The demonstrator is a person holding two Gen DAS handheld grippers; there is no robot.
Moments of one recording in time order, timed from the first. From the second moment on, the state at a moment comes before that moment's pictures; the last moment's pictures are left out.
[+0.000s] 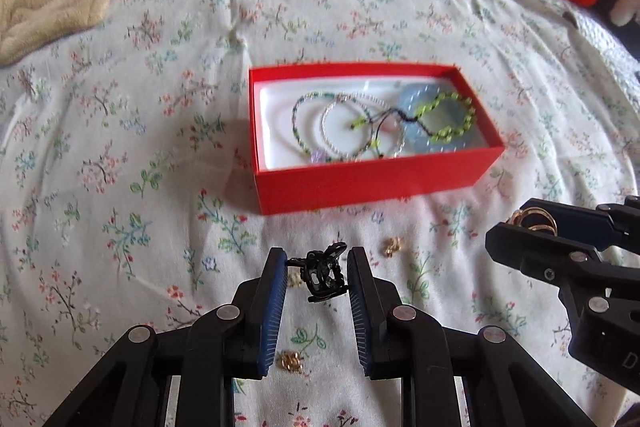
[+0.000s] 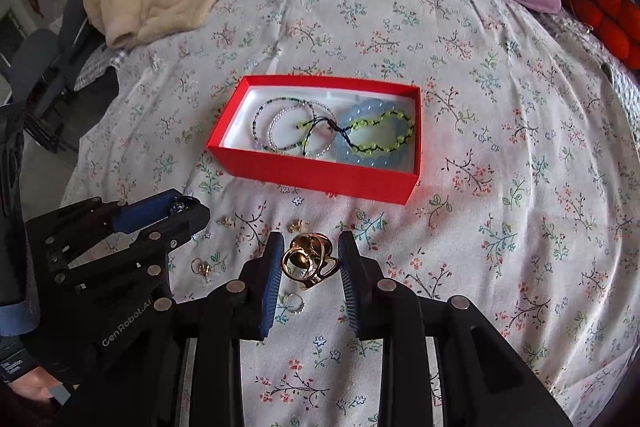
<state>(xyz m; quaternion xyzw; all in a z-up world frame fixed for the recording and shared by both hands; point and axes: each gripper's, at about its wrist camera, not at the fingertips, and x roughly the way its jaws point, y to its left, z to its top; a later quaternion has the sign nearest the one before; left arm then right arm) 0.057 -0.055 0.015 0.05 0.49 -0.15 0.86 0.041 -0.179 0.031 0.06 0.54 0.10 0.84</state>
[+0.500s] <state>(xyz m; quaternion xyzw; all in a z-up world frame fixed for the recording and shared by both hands) 0.086 -0.058 0.024 0.01 0.45 -0.15 0.88 0.070 -0.200 0.042 0.08 0.50 0.09 0.86</state>
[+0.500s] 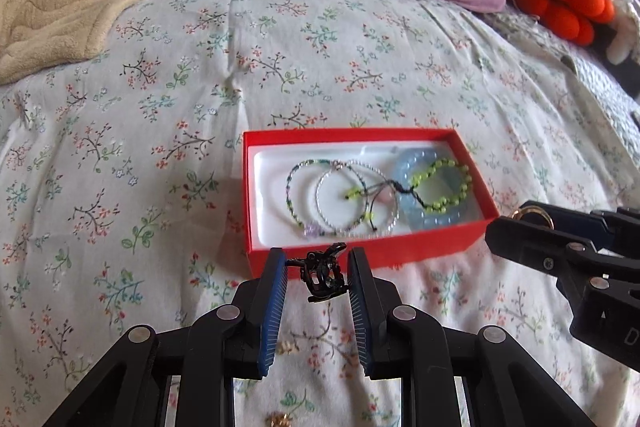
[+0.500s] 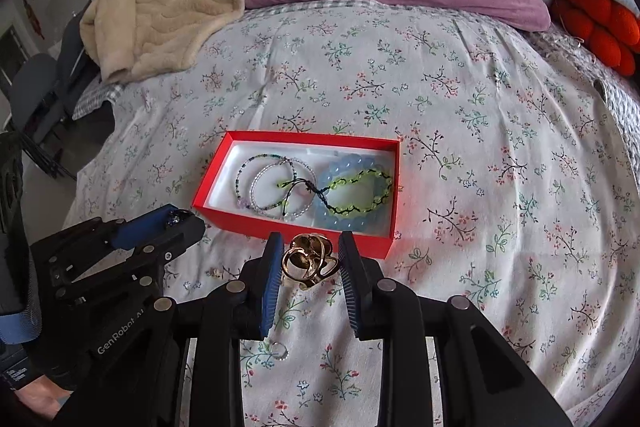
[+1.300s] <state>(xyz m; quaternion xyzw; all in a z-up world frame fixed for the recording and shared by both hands) 0.142 -0.078 -0.016 0.02 0.46 -0.12 0.88 0.133 -0.219 -0.010 0.13 0.51 0.08 0.85</state>
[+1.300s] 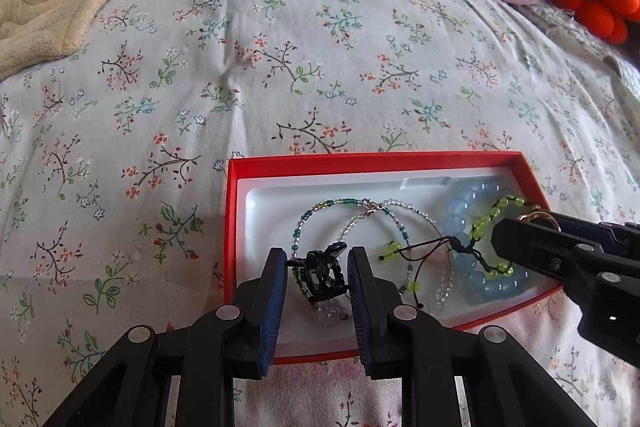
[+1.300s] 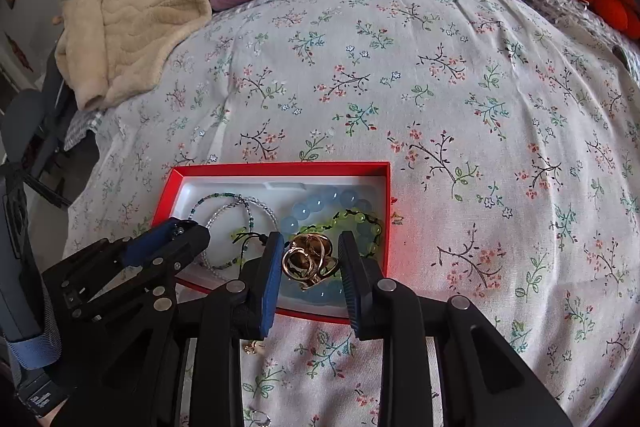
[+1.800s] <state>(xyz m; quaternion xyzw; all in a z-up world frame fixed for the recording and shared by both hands) 0.130 -0.082 -0.011 0.06 0.46 -0.12 0.88 0.125 -0.226 0.000 0.15 0.51 0.08 0.85</state>
